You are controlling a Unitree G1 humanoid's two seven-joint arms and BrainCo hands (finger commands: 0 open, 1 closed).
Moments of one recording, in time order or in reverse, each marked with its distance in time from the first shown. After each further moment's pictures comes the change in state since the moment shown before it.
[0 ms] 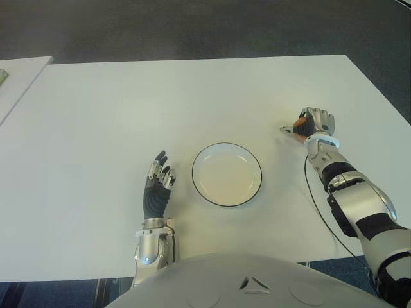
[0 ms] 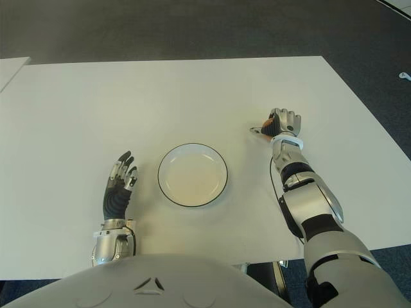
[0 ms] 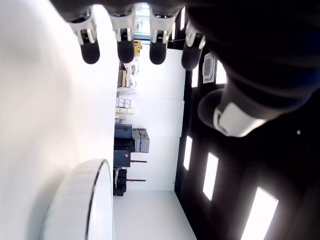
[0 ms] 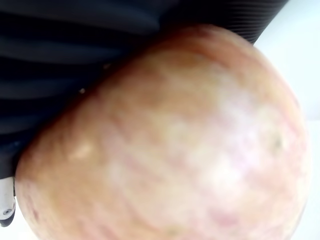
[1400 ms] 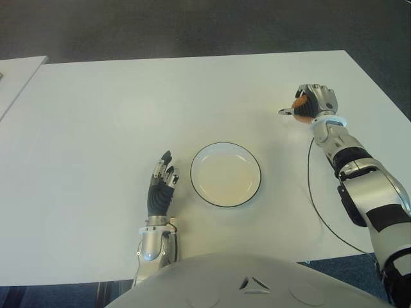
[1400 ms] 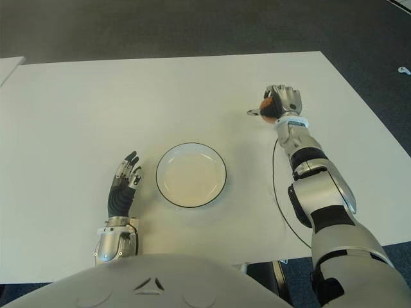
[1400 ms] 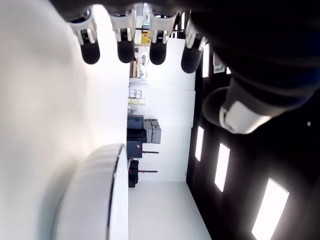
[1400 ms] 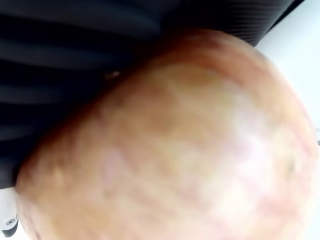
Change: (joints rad) left arm -0.027 -0.002 -0.006 0.023 0.023 0.050 0.000; right arm -0.110 -0.069 0.013 -0.091 -0.009 -0.234 -0.023
